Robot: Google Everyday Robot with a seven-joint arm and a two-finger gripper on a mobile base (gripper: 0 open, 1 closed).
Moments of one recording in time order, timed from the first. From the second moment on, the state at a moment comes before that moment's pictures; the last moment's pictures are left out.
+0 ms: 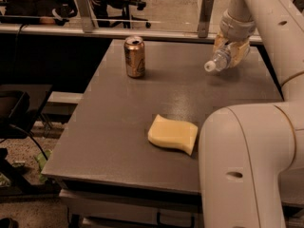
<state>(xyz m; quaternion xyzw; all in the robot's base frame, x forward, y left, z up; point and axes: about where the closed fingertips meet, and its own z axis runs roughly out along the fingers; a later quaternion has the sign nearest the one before) 0.726 -0.265 0.879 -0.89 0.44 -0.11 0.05</state>
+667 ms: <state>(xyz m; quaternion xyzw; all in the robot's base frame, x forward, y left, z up) 0.715 -0.236 0.914 -0.87 0.47 -0.10 0.10</state>
